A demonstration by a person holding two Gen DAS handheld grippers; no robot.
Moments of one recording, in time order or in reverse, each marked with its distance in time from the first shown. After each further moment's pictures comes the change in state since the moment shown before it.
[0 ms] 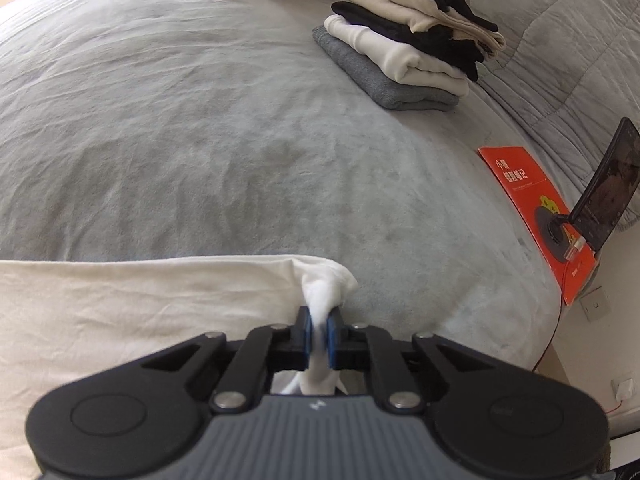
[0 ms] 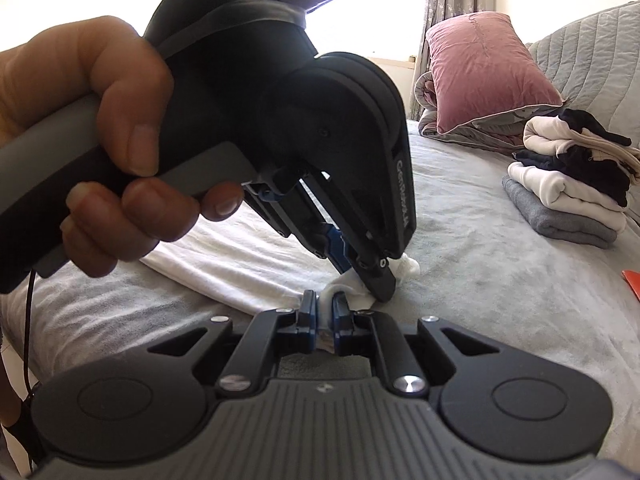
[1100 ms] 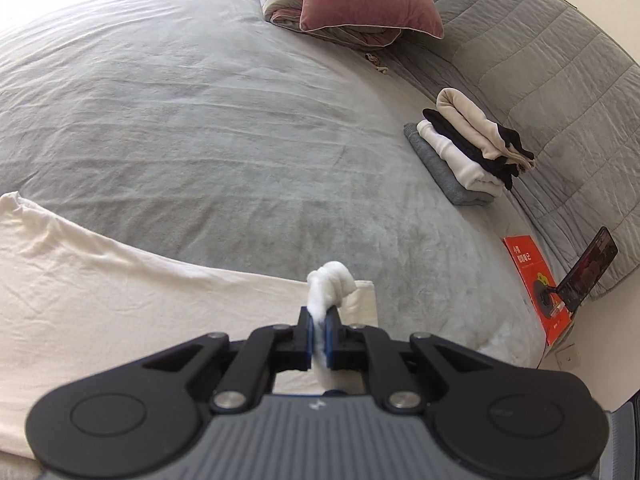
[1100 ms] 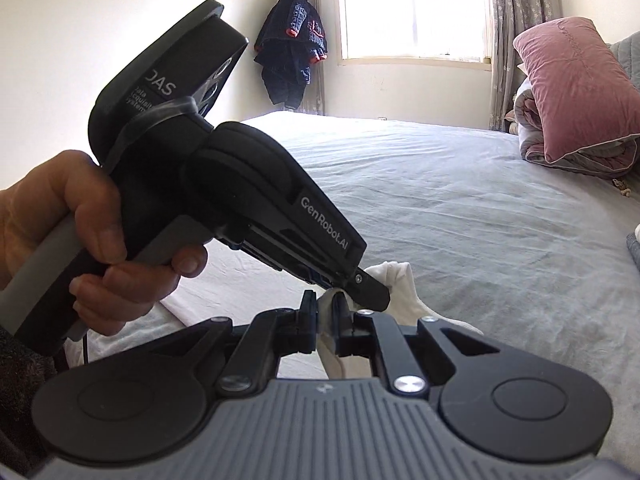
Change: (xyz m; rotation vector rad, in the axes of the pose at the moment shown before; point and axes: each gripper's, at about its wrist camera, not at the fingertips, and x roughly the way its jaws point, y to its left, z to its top) left arm -0.134 0.168 -0.007 -0.130 -0.133 -0.055; right arm 0.051 0.105 0.116 0.025 0.005 0.243
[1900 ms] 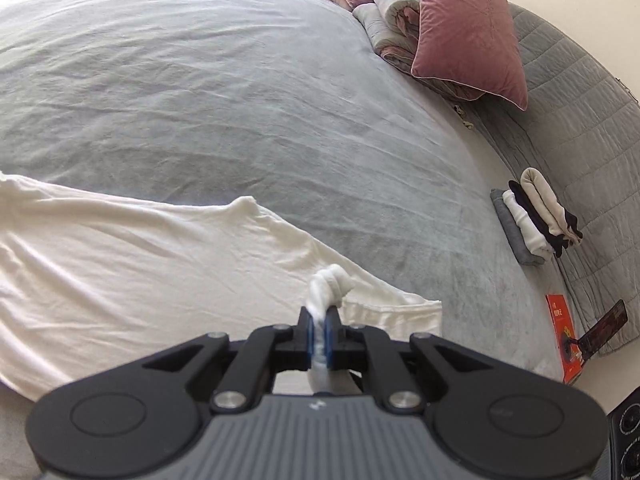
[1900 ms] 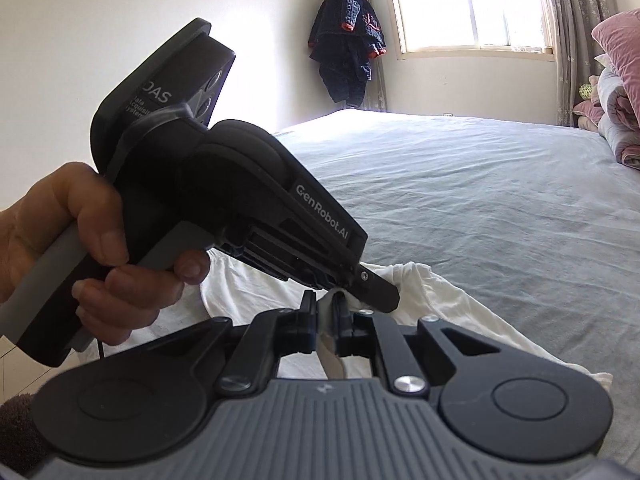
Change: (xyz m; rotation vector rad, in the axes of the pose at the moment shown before) left arm -0.094 0.184 0.022 -0.200 -0.023 0.075; right arm 0.098 0.114 0.047 0.026 0.005 0.184
